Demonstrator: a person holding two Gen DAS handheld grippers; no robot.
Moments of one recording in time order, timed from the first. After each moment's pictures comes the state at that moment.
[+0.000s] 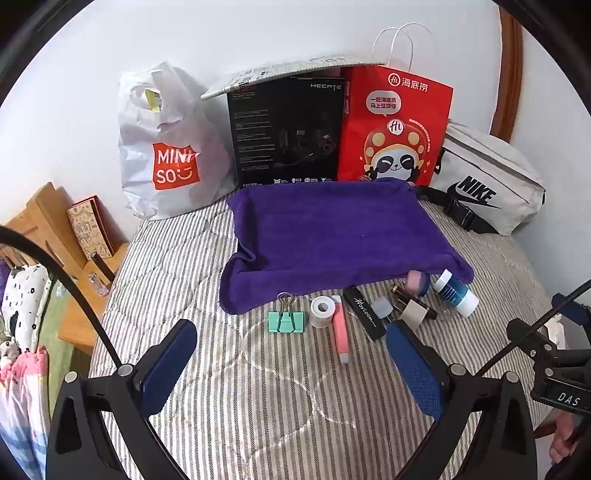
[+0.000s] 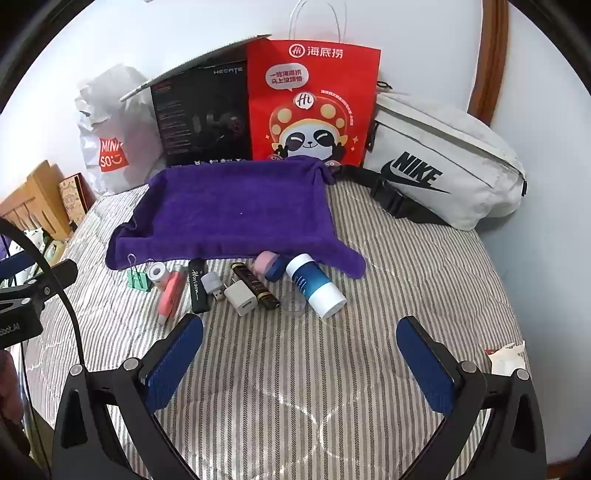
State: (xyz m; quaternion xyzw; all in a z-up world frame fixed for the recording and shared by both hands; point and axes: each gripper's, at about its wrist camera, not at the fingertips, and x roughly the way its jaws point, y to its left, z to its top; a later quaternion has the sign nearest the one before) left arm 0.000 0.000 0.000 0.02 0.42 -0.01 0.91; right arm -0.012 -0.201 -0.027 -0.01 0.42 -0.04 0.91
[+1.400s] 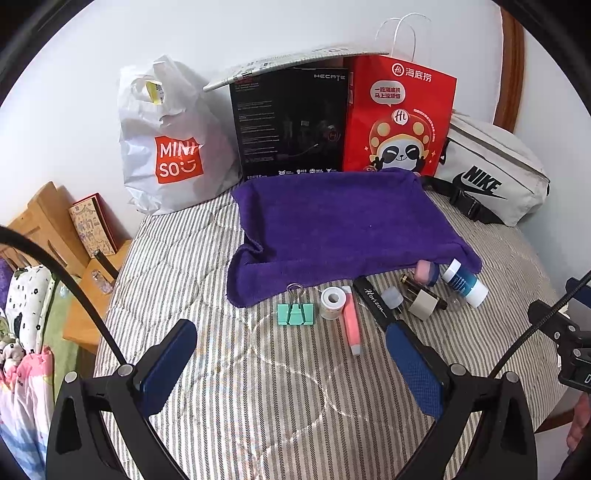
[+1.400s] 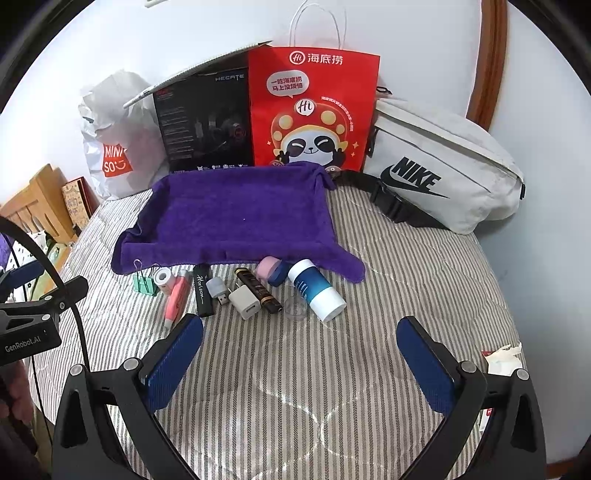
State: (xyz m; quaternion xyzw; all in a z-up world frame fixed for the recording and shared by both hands) left arm 0.002 0.005 -0.005 0.03 0.42 -0.01 0.91; right arm -0.014 -0.201 -0.017 0.00 0.42 -0.03 0.91
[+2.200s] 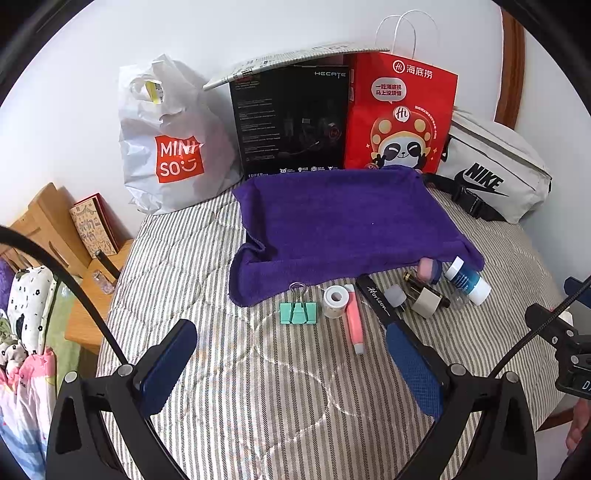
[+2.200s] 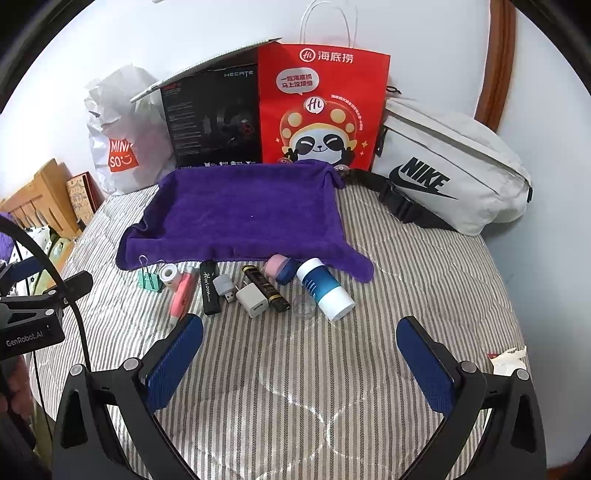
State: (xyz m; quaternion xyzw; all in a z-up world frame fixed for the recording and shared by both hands) left arm 0.003 0.004 -0.007 0.04 0.43 0.00 0.90; right arm -0.011 -0.195 -0.021 -0.01 0.43 -0.02 0.90
